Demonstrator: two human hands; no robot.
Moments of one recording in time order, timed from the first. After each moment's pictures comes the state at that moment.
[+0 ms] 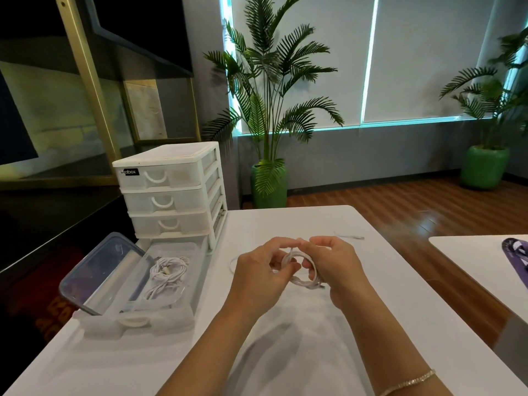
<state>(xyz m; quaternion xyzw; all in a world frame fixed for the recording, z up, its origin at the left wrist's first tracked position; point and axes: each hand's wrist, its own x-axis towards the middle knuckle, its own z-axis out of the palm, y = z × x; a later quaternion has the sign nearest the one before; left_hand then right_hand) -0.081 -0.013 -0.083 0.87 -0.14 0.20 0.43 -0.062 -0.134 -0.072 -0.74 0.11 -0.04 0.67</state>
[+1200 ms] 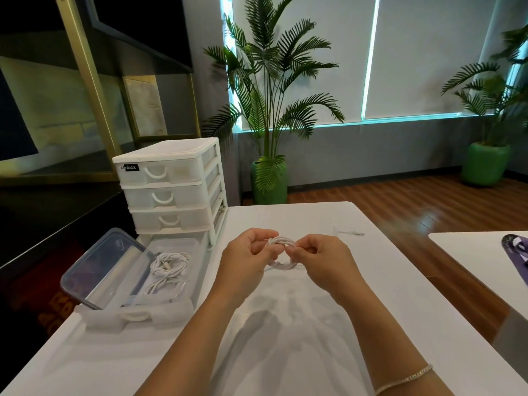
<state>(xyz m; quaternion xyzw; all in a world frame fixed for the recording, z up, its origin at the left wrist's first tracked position) -0.072 0.002 -0.077 0.77 -0.06 0.11 0.62 -0.069 -0.134 -0.071 -0.86 -0.03 -0.08 0.50</state>
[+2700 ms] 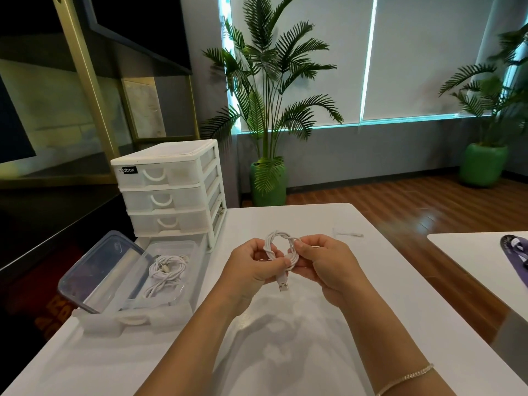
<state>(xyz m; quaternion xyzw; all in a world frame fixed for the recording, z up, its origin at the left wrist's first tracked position) -0.070 0.000 -0.083 0.72 -0.03 0.01 0.70 -0.066 -0.131 -0.070 -0.66 0.05 0.01 0.75</state>
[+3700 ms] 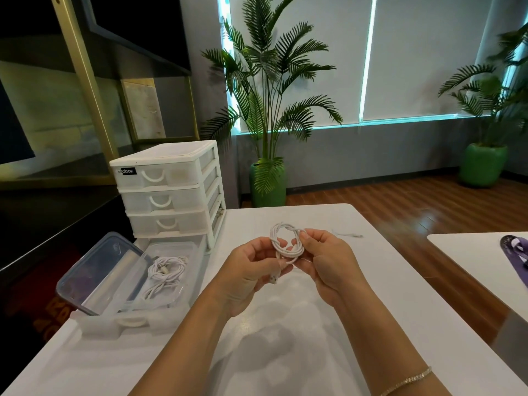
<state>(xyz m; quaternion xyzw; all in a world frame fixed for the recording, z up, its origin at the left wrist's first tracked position) -0.070 0.005 -0.078 0.65 -0.09 -0.07 0.76 -0.070 -0.127 -0.064 -0.63 0.06 -0.01 0.78</state>
